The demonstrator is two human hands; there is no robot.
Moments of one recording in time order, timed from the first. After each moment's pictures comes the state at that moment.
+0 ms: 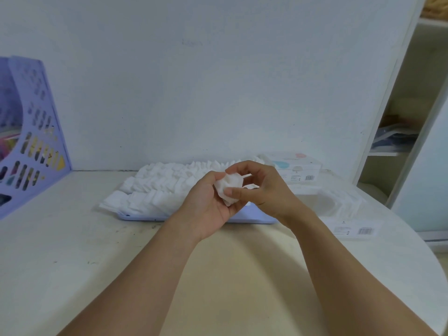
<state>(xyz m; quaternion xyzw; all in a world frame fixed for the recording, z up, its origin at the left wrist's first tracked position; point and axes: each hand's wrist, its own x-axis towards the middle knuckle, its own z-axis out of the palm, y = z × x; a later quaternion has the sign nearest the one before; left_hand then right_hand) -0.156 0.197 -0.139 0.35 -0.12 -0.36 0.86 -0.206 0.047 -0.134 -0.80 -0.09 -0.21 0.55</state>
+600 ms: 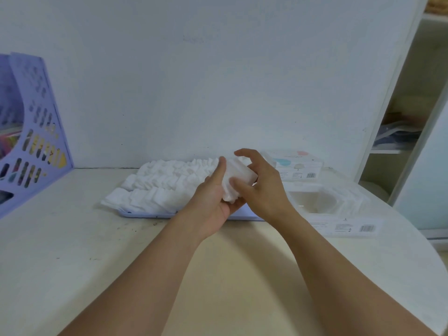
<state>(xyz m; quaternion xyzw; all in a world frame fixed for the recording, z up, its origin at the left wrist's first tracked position) -0.166 0.190 -0.136 0.41 -0.12 -0.30 0.85 -0.199 0.062 -0.147 -0.83 -0.03 -0.34 0.44</state>
